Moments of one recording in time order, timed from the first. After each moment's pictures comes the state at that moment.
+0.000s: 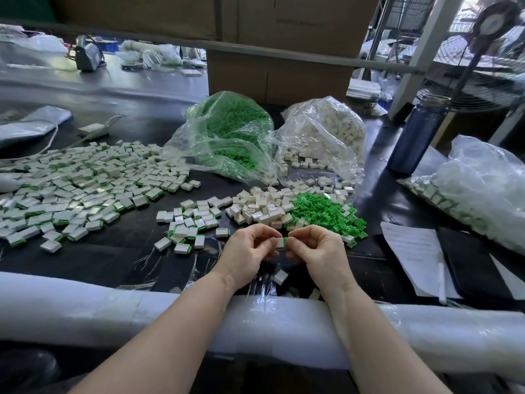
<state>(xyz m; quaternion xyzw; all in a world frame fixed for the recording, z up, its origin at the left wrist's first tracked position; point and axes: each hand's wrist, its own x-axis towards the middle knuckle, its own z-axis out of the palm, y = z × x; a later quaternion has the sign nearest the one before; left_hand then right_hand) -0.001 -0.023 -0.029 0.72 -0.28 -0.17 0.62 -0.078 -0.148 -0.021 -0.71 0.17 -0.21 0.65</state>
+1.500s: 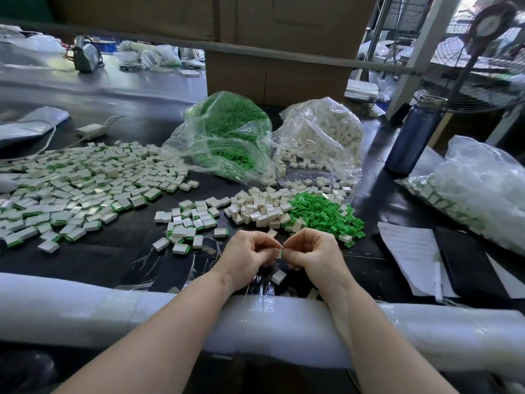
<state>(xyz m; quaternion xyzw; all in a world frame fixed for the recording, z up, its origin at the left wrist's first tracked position) -0.006 -0.021 -0.020 0.73 -0.29 -0.20 0.58 -0.081 -0.150 -0.019 -0.74 0.14 -0.15 0.63</state>
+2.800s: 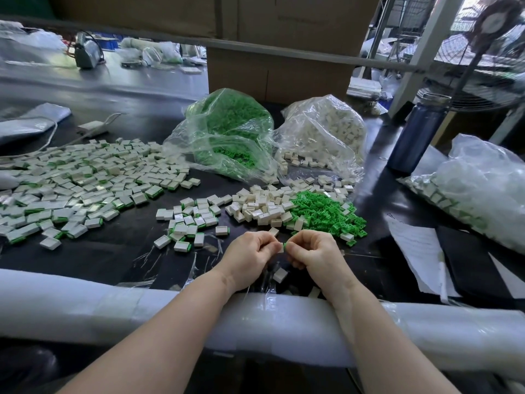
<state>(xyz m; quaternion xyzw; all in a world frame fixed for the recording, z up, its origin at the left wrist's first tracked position) -0.002 -0.022 -0.027 0.80 -0.34 -0.15 0.47 -0.078 -0.151 -0.022 -0.77 0.15 -0.14 0.60</state>
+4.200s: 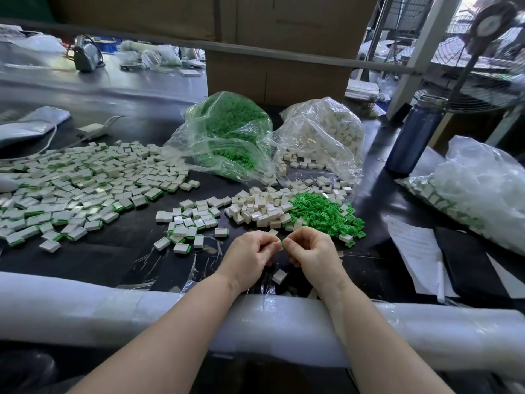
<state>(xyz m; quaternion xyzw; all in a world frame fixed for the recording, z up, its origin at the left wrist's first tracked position) -0.003 -0.025 -0.033 0.80 -0.33 -0.12 0.49 -0.075 -0.147 -0.025 -0.78 0.16 -0.18 0.58</state>
